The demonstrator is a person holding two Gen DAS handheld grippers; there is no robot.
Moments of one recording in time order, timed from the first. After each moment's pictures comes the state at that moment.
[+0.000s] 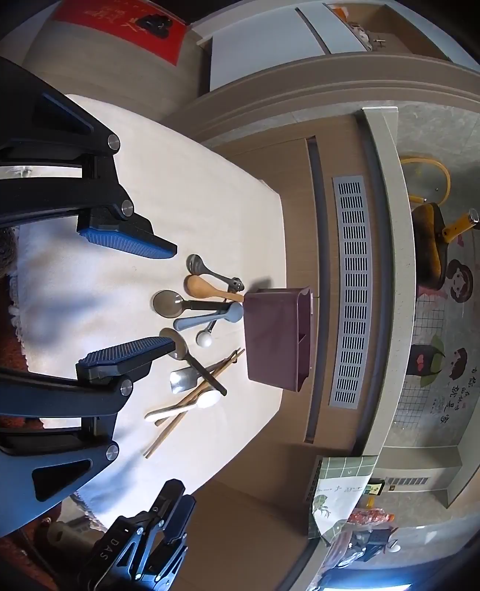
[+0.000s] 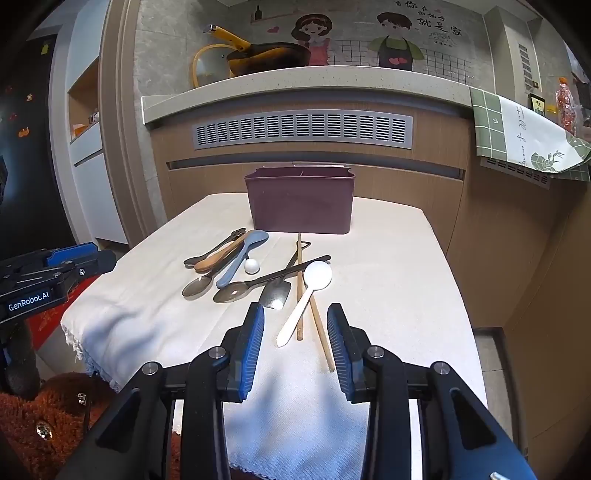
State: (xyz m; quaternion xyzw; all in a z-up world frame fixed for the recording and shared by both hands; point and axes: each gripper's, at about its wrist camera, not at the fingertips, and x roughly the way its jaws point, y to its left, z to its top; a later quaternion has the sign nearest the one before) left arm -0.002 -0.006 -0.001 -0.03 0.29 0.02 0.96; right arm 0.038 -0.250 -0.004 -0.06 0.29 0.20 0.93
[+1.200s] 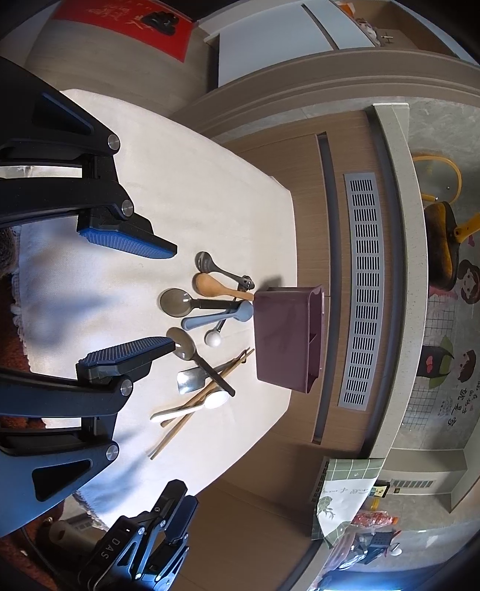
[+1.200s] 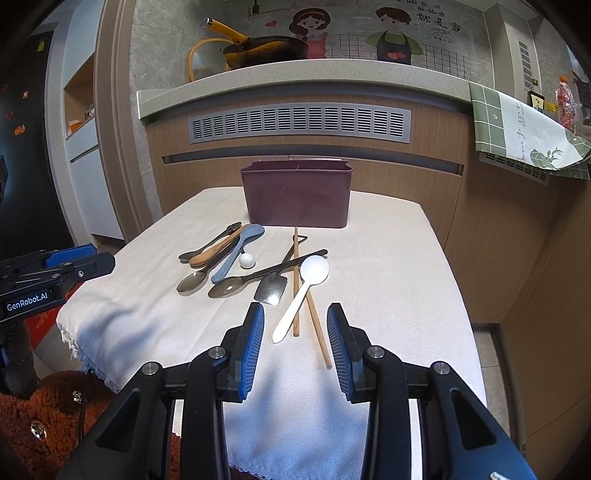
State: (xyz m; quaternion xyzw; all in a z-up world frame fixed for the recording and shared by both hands) left arm 0.004 -0.008 -0.009 -0.03 0.31 0.01 0.95; right arm 0.042 -0.248 -0.007 -0.06 0.30 0.20 0.93
